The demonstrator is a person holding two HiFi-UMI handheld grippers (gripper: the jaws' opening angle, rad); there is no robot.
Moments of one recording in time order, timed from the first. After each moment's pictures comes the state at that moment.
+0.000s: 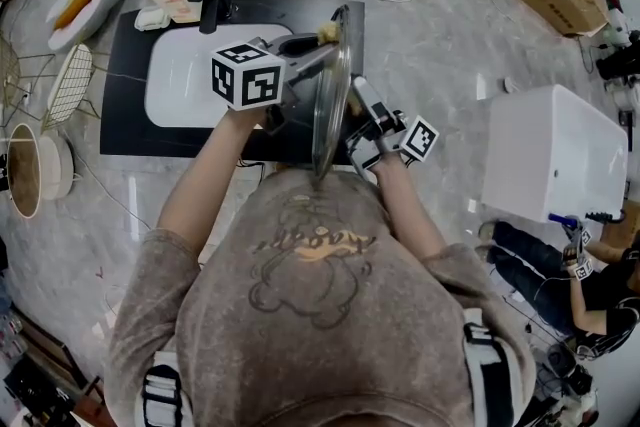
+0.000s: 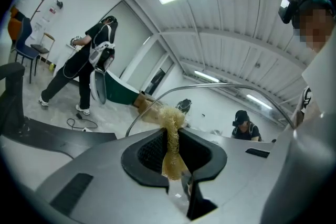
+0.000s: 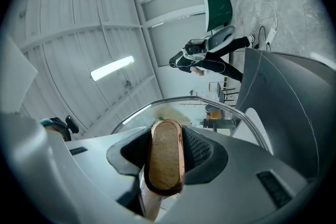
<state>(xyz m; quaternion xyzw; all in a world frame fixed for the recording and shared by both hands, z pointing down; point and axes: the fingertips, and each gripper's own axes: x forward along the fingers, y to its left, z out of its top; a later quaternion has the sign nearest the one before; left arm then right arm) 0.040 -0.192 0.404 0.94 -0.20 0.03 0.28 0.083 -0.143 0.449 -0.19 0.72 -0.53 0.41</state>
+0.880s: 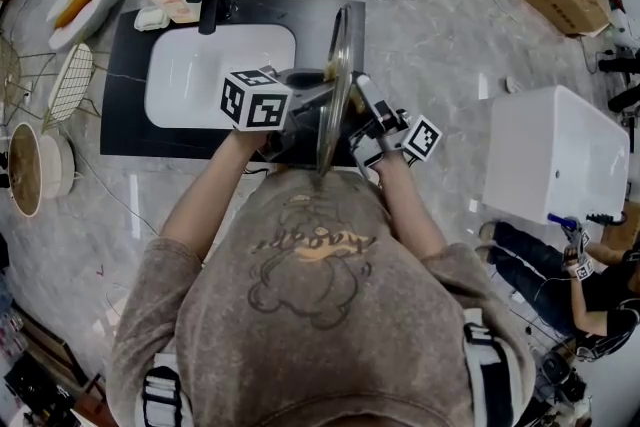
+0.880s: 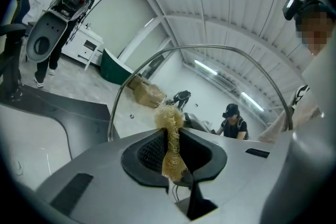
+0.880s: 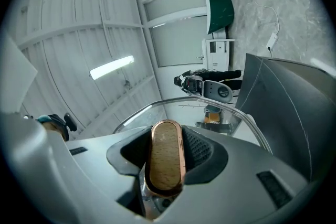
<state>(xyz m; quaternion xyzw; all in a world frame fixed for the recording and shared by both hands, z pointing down) 0.052 -0.145 0.455 0.93 -0.14 0.09 0.34 0.090 -0.156 0.455 -0.20 0.72 -0.52 0.41</state>
